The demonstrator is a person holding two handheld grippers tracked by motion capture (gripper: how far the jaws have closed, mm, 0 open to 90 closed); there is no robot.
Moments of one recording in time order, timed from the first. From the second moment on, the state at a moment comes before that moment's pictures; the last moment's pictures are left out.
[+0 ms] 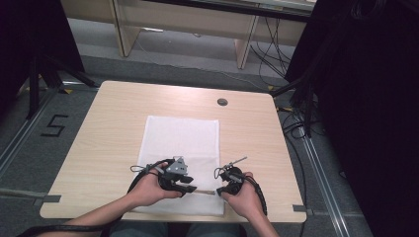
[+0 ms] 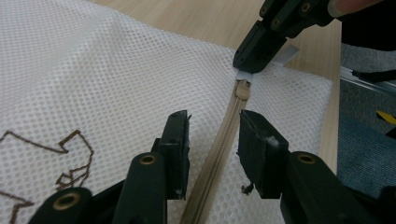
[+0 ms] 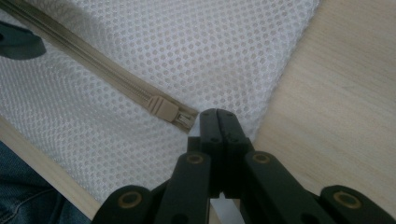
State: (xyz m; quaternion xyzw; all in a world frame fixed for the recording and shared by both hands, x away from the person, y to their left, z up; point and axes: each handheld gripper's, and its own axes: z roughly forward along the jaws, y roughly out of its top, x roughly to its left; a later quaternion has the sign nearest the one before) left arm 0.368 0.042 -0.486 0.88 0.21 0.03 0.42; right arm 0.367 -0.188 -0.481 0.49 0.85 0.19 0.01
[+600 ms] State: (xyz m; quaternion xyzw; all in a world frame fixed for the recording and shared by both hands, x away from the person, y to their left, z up) left arm 0.374 0.011 -0.483 0.89 0.18 0.02 0.41; right arm 0.367 -0.187 -0.481 0.48 0.85 0.19 0.01
